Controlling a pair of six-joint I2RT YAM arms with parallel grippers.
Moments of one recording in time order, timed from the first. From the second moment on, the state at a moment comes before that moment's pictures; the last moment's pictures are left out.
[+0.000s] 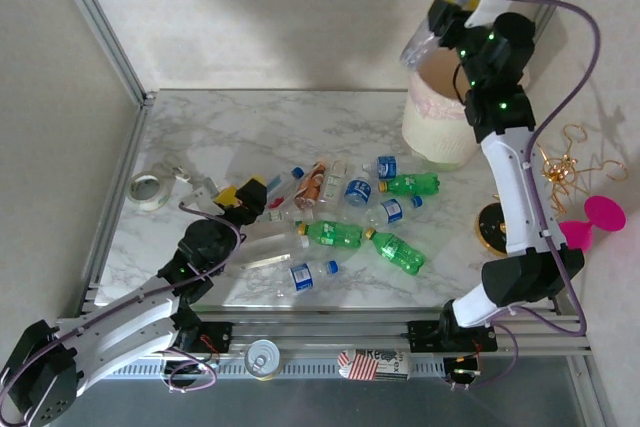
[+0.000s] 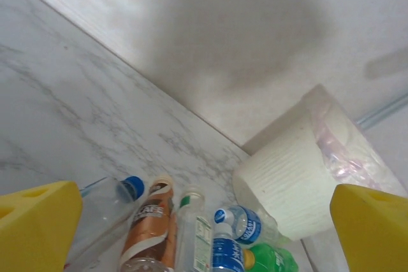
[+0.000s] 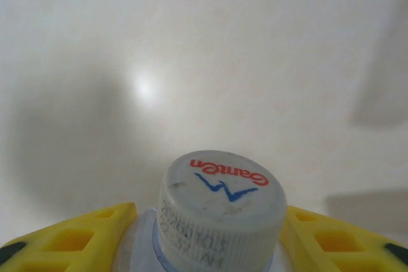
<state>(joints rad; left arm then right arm) -0.66 0.79 0.26 0.51 -0.46 -0.85 0.16 1.55 1.85 -0.12 -0.01 0.18</state>
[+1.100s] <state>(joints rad) -0.55 0.71 0.19 0.36 -0.41 -0.95 0.10 1.72 1.67 -0.06 0.32 -0.01</state>
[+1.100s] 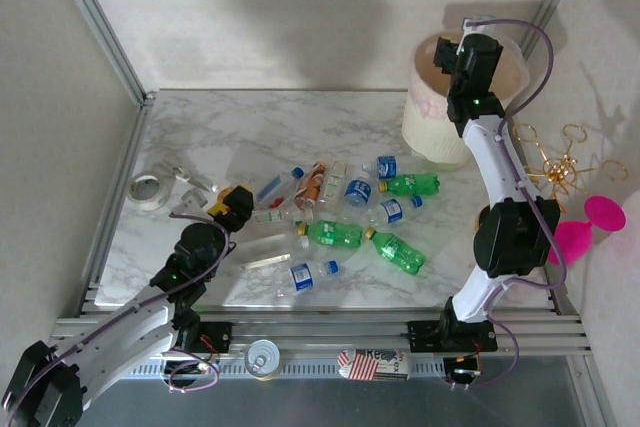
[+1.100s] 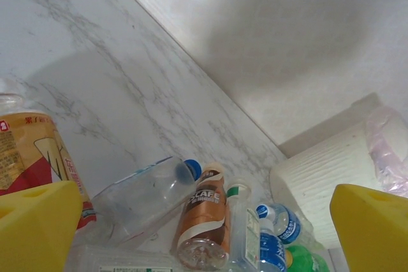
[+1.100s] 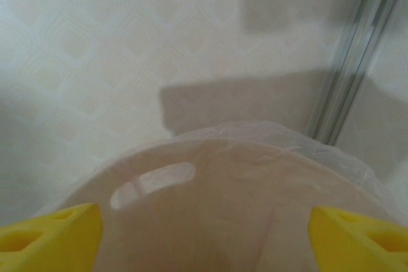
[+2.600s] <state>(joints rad) -0.61 1.16 0.42 0.45 -0.24 -0.87 0.62 1.23 0.93 -0.69 0.11 0.46</state>
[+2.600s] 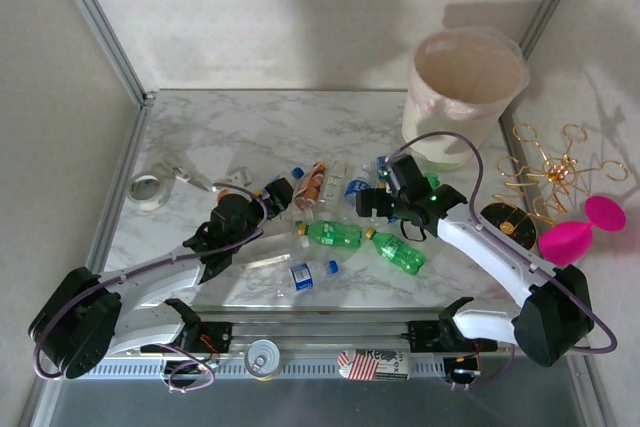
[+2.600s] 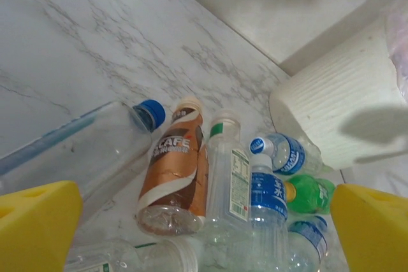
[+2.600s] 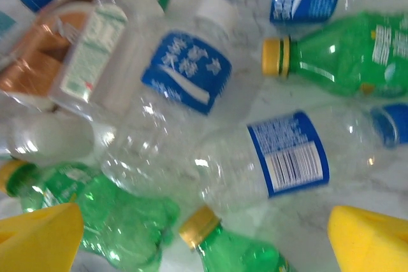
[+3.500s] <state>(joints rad) -0.61 1.20 0.44 0.51 -0.29 -0.91 0.68 1.38 0.75 -0.79 0.16 0.54</state>
